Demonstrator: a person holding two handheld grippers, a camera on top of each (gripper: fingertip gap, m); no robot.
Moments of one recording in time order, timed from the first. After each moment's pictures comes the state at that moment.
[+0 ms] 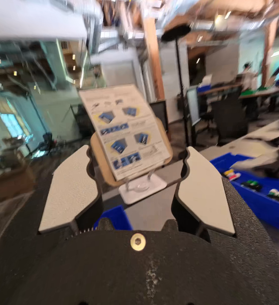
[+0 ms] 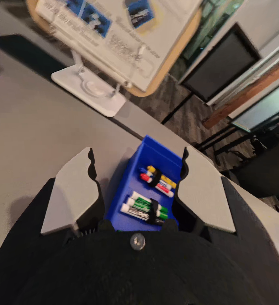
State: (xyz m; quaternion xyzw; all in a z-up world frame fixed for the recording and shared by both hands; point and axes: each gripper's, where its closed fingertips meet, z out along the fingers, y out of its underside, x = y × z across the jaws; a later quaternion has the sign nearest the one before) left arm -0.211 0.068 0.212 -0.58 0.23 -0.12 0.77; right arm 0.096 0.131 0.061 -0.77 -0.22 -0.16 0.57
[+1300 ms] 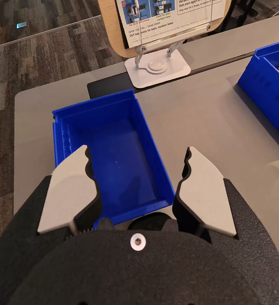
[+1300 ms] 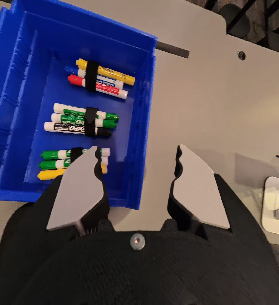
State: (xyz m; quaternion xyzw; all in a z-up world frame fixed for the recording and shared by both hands) left arm -0.278 0.099 0.066 -0.87 0.19 -0.06 0.45; right arm 0.308 0.079 -0.017 -0.94 -0.06 -0.09 0.34
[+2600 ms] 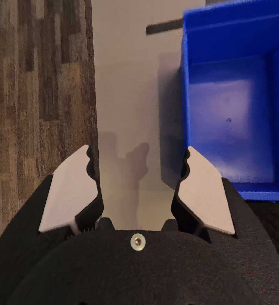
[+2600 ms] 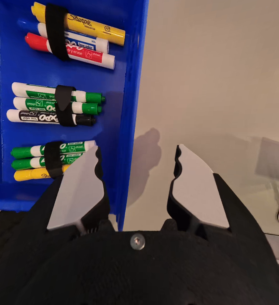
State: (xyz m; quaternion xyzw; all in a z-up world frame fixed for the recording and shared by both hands) left arm -0.514 0.128 -0.005 -0.95 0.08 0.06 0.31; right arm 0.341 0.094 -0.076 -0.97 -0.03 -0.05 0.21
